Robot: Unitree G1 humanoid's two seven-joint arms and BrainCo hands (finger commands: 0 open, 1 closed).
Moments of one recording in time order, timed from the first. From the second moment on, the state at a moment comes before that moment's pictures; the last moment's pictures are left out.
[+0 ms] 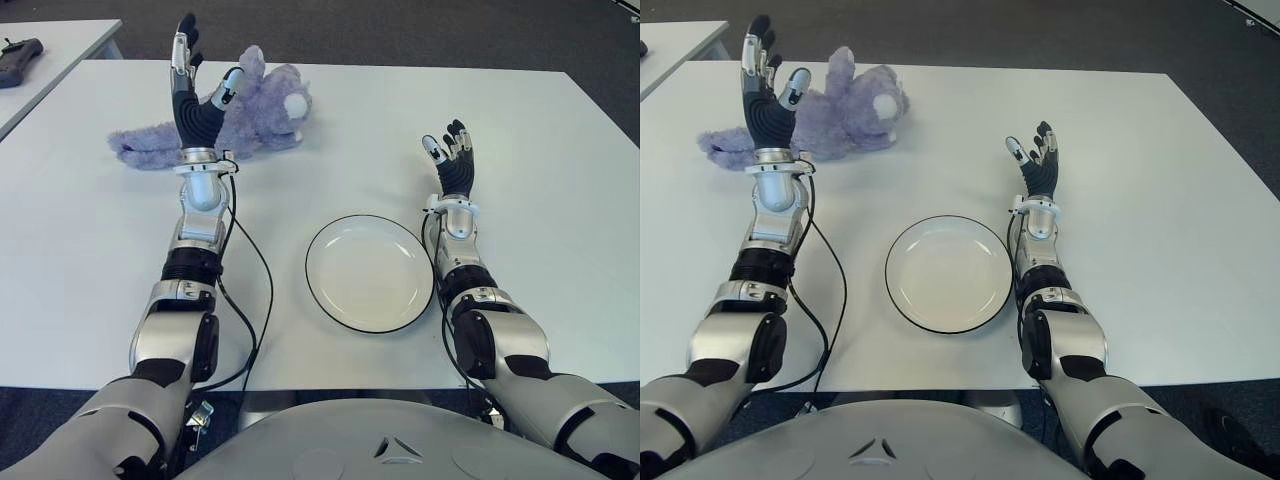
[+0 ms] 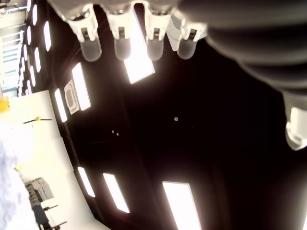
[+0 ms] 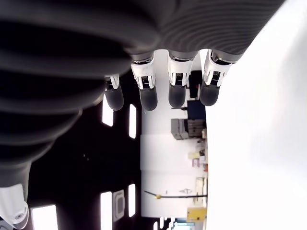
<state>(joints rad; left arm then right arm) -0.58 0.23 0.11 0.61 0.16 -0.62 0.31 -0.61 -0.09 -0.24 1.02 0.00 -0.54 -0.17</state>
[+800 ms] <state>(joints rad) -0.81 0.40 0.04 0.68 0.32 -0.35 0.31 -0.61 -0.08 -0.24 1.02 0.00 -0.54 -0.19</state>
